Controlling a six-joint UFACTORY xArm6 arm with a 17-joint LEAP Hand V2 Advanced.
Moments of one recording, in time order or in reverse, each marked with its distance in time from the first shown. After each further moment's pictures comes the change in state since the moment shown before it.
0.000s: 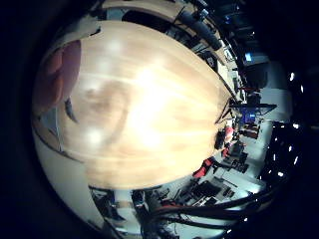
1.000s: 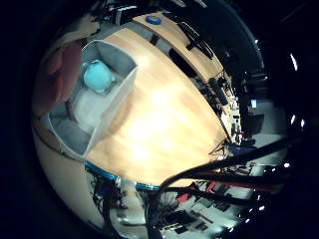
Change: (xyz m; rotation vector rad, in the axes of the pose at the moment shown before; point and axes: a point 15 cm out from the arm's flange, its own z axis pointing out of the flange) arm -0.269 0.099 -0.051 0.001 -0.022 -0.526
